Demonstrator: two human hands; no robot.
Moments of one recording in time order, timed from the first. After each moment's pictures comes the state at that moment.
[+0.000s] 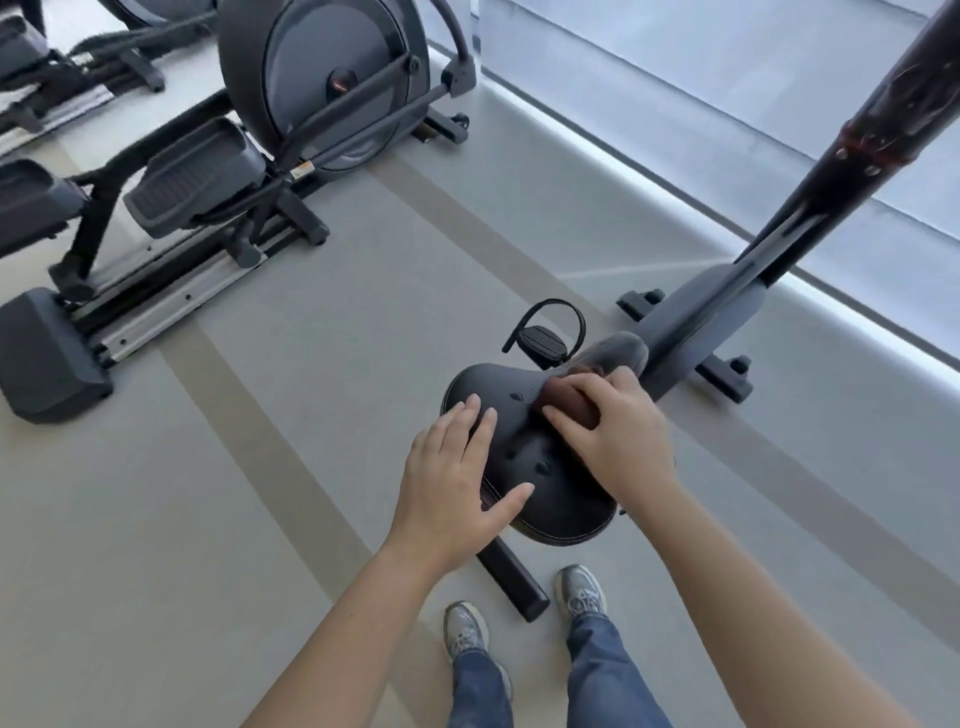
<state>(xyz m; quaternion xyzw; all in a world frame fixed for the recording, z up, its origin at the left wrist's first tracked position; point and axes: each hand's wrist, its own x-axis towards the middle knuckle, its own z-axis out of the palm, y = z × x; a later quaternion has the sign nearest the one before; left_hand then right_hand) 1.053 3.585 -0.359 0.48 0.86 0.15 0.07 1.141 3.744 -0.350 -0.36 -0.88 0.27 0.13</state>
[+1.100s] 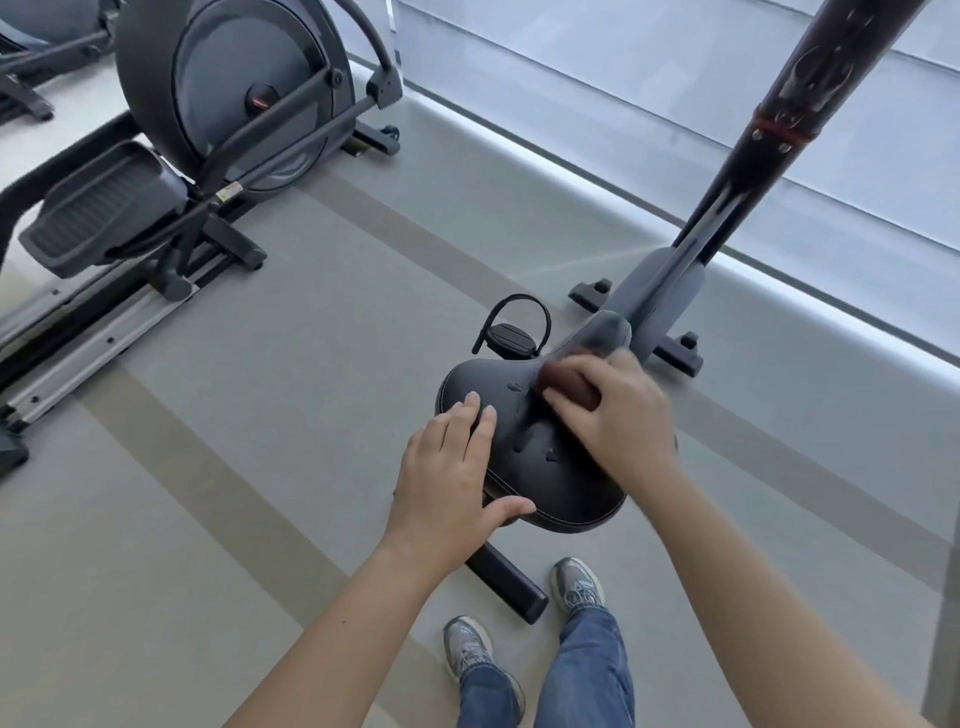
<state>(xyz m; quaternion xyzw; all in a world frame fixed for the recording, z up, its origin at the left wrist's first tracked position) 1.031 3.576 -0.364 0.57 0.82 0.12 0.03 1.136 3.729 -0.351 -0.42 -0.87 0.22 0.16</state>
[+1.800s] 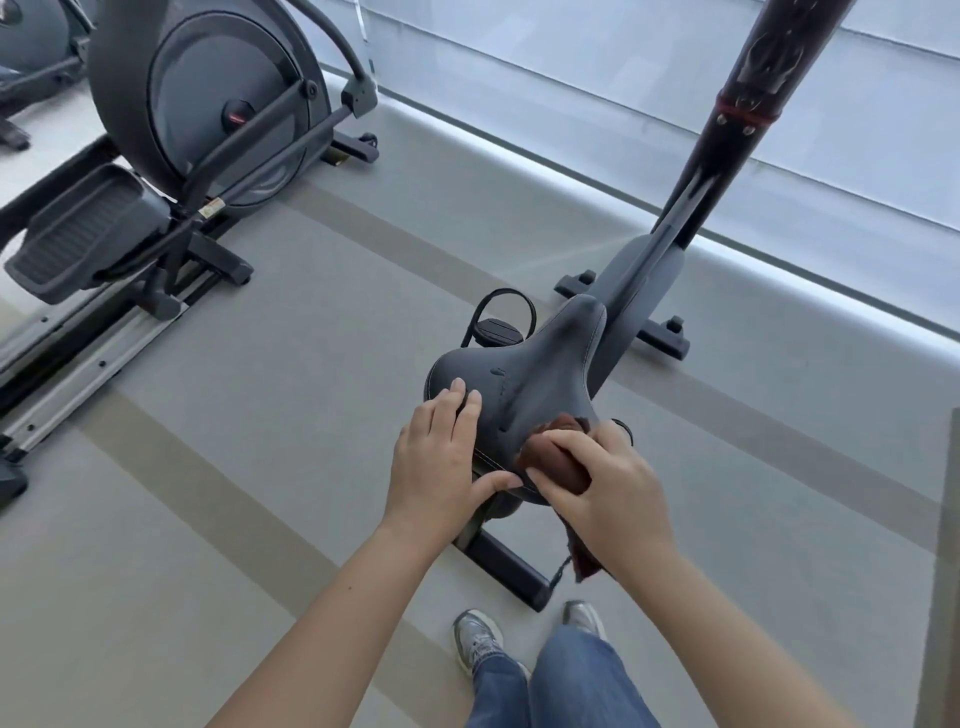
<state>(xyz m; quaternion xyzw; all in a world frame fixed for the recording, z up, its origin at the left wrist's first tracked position) 1.031 3.578 -0.362 0.56 0.82 0.12 0.05 1.184 3.652 -0.346 -0.42 -0.86 0.24 0.17</state>
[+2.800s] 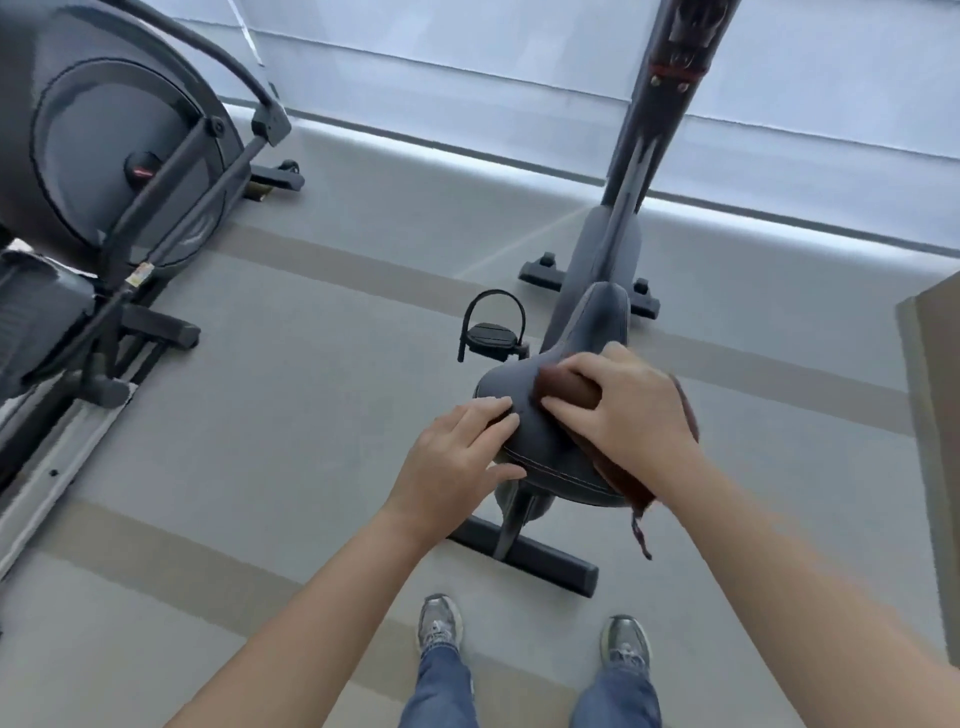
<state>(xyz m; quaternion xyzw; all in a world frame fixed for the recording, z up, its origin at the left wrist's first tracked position) 0.937 3.586 -0.379 0.76 0.59 0.27 0.00 1.103 3.682 -0.341 -0.51 -0.83 0.18 0.13</state>
